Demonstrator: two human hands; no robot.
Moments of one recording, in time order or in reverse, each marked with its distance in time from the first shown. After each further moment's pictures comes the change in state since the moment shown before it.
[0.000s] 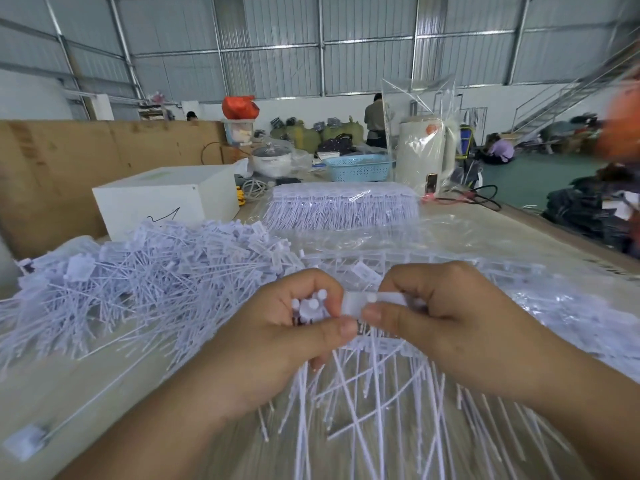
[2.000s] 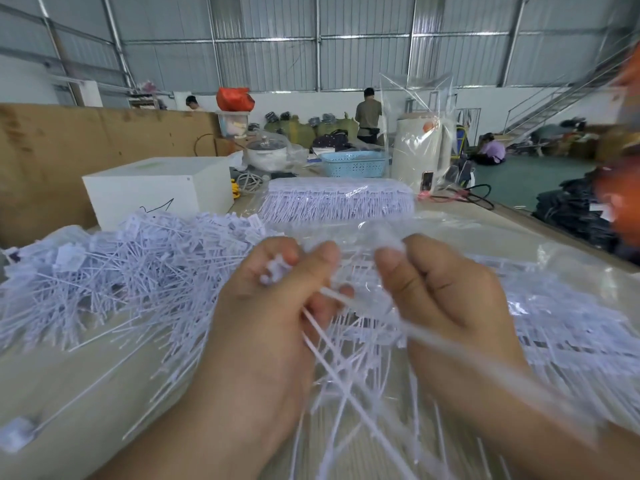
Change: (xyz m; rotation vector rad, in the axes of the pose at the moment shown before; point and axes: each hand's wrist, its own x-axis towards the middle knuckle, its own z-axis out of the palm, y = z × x) left_hand -0.001 0.018 0.028 -0.677 0.468 0.053; right_hand -0.001 -0.023 0.028 0.167 0.483 -0.078
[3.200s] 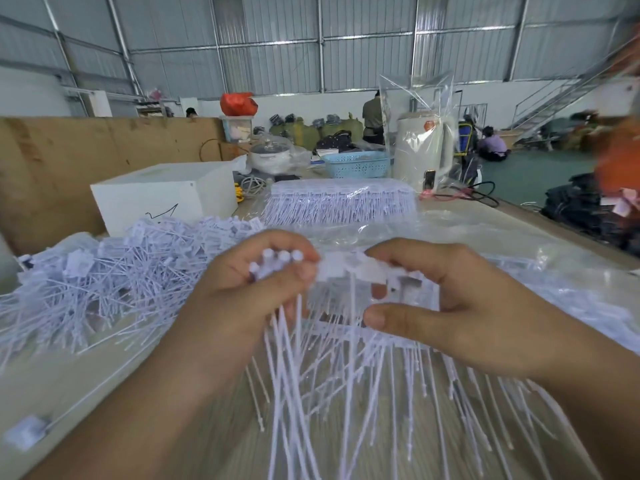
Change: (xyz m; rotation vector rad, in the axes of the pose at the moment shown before) left_hand 0.019 0.012 -0.029 0.528 -0.287 0.164; right_hand 0.022 0.021 -0.041 0.022 -0.602 0.038
